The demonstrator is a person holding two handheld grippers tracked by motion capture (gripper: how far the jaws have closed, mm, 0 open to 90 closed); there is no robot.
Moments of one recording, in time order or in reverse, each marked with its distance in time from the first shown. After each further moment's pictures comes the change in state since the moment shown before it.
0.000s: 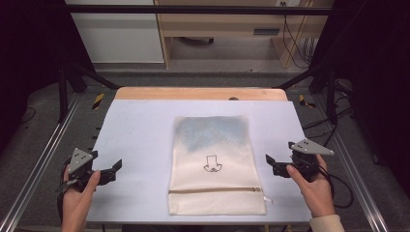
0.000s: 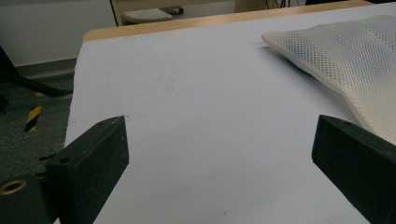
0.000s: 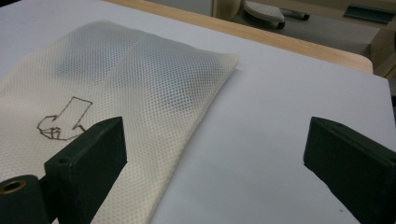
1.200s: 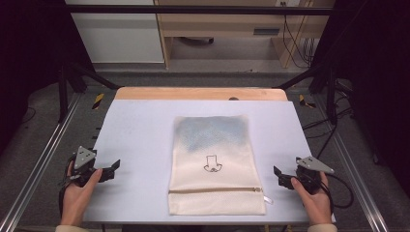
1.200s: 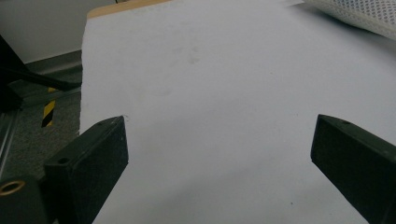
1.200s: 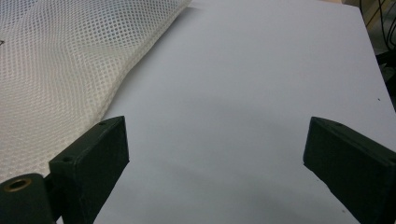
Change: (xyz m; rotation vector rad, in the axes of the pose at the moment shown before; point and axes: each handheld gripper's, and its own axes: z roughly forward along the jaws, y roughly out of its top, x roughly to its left) left arm 0.026 -0.021 0.031 0.081 0.019 0.088; right arm -0.023 -0.077 0.018 0.022 -0.102 0.080
